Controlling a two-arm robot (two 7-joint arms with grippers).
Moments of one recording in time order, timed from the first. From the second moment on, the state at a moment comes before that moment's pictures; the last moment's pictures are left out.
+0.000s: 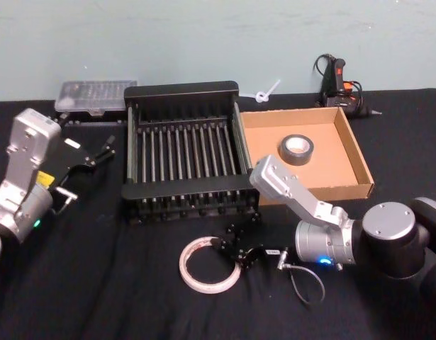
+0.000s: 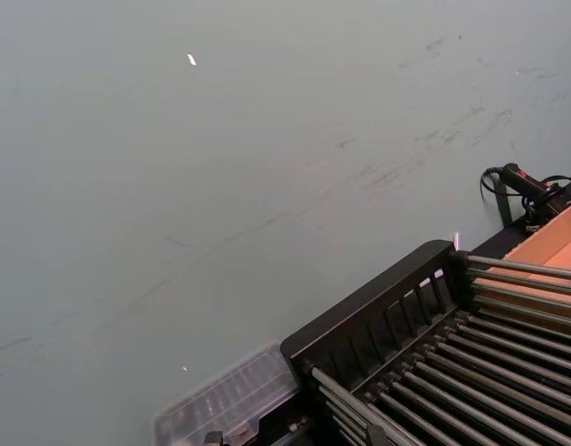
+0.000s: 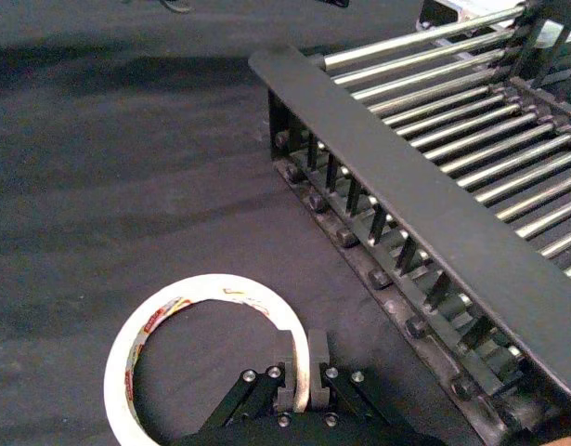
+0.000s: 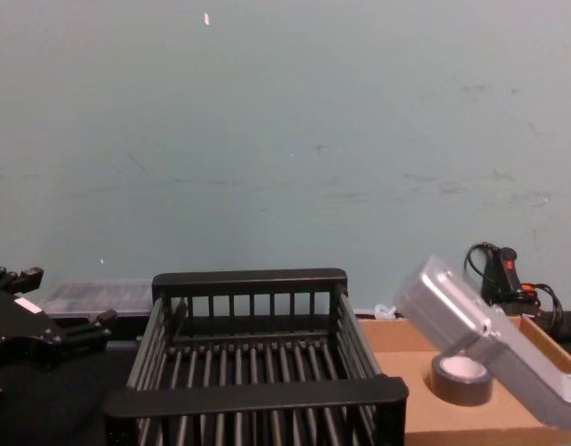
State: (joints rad) left arm -0.20 0.60 0.45 -1.41 -0.25 -0.12 0.03; right arm 0.41 0.44 -0.72 -1.30 0.28 0.19 0.68
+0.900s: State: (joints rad) left arm -0.20 0.60 0.45 -1.41 -0.25 -0.12 0.03; right arm 0.38 0.53 -0.63 -1.47 0.41 0.16 0.70
